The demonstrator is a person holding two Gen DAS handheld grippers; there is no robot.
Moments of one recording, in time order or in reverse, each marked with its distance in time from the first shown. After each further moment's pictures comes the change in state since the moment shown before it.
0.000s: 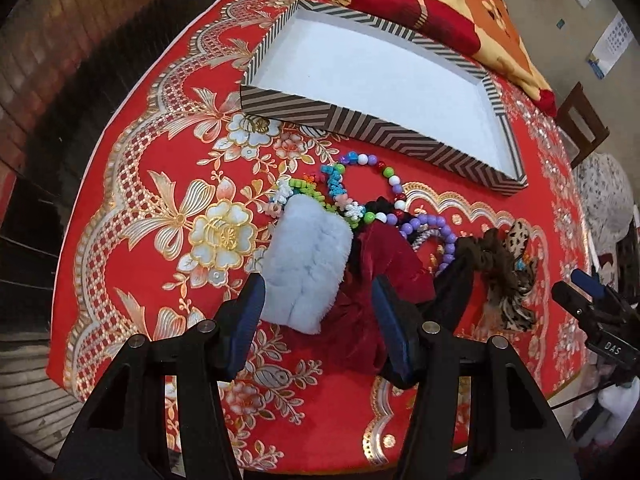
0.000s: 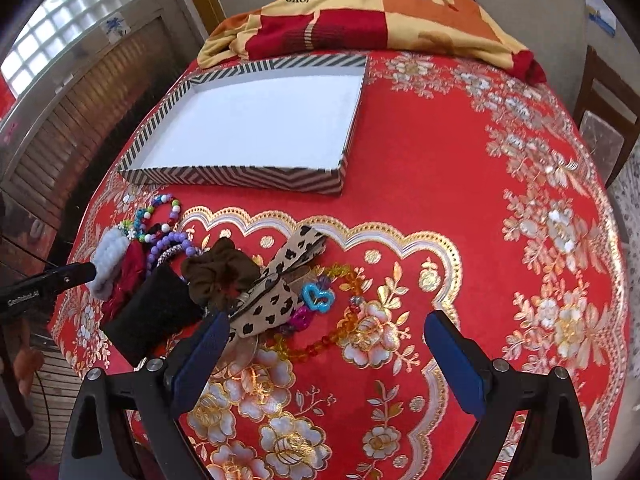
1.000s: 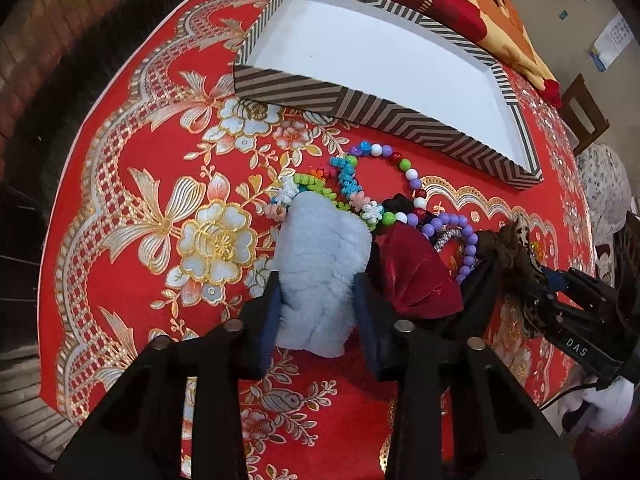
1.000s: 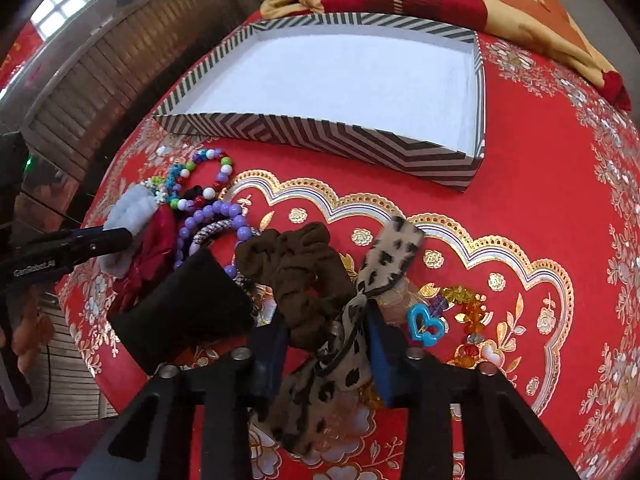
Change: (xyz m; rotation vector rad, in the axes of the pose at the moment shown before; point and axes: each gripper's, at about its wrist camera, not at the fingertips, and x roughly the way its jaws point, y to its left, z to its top) left arm 0.025 0.013 0.009 0.022 0.036 -0.027; right arm 0.056 0.051 0.013 -0.154 0.080 0.125
